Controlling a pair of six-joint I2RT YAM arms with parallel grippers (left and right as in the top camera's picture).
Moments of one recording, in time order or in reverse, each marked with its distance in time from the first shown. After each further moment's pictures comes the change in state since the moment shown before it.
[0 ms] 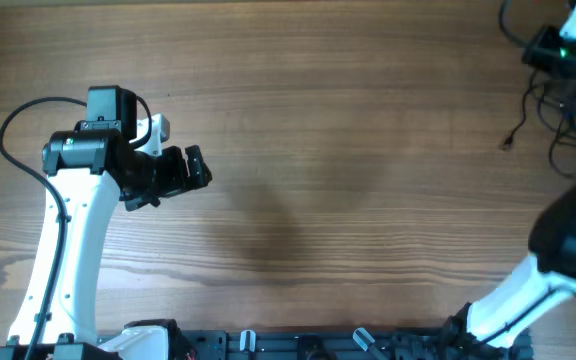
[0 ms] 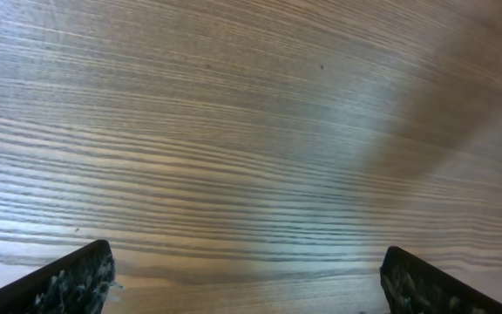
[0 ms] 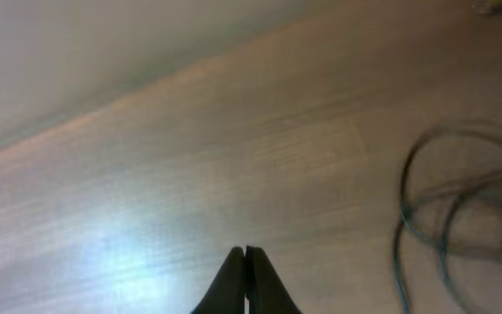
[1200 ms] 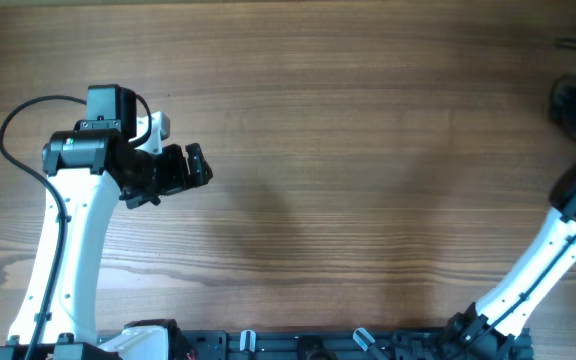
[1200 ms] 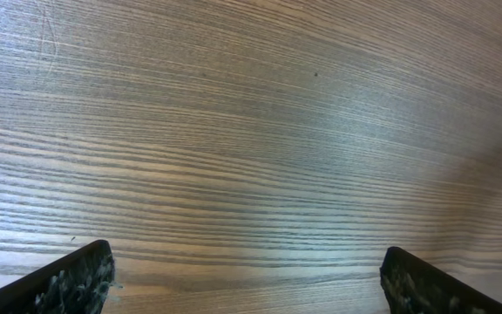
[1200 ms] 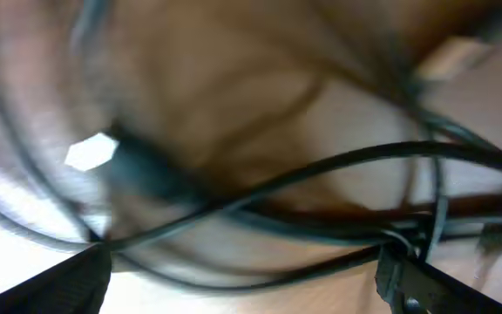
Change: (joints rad) left arm 0.000 0.000 0.000 0.019 0.008 0.000; right arm -0.253 0.556 0.507 -0.503 0.371 0.065
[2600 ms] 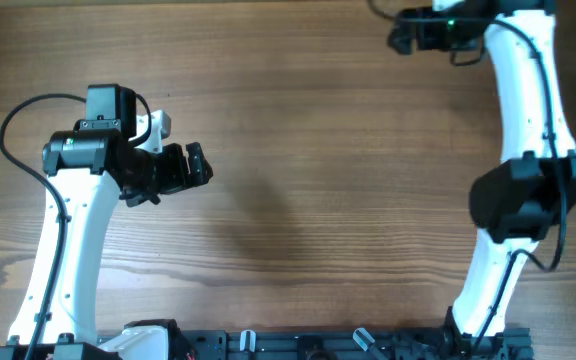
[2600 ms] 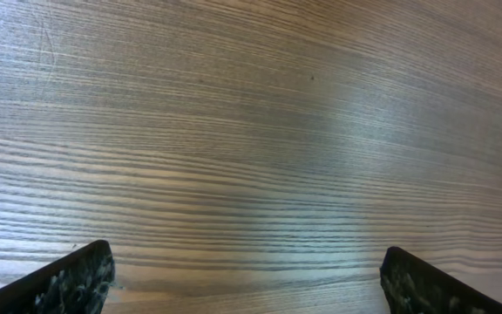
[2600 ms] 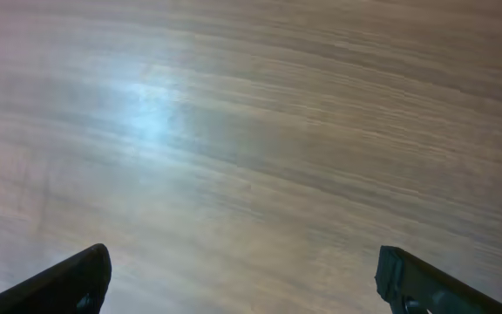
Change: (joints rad) left arm 0.000 0.000 0.000 0.011 0.003 0.019; right arm 0.686 -0.402 -0.002 -0.069 -0.338 -0.247
